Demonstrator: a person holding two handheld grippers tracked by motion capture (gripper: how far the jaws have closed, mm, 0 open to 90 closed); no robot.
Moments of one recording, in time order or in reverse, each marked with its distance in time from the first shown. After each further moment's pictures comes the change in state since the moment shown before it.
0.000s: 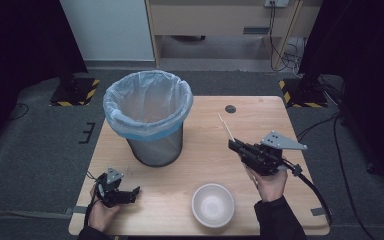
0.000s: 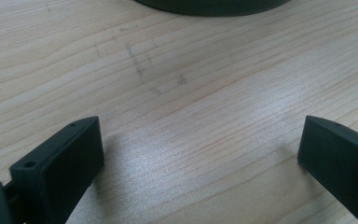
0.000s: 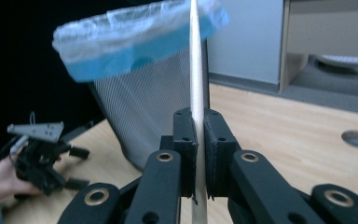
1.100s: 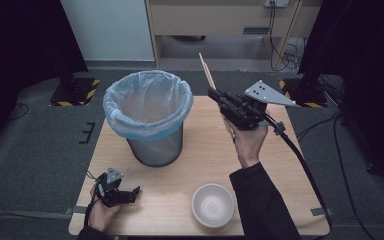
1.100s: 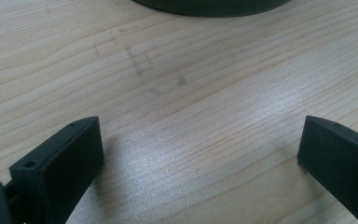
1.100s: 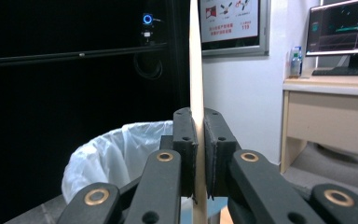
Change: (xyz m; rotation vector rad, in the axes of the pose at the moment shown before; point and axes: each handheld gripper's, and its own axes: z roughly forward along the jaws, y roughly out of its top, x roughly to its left) left arm 0.000 0.000 0.000 0.000 -0.003 0.003; right arm 0.029 0.111 0.051 -0.262 0.024 -0.098
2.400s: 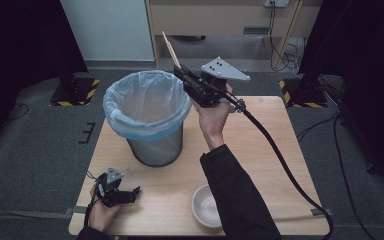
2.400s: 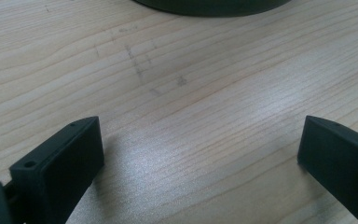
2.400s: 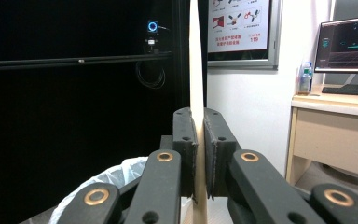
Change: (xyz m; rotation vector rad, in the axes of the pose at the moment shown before) left arm 0.000 0.000 0.000 -0.002 0.000 -0.001; right arm 0.027 0.017 0.088 -0.026 0.010 -0.044
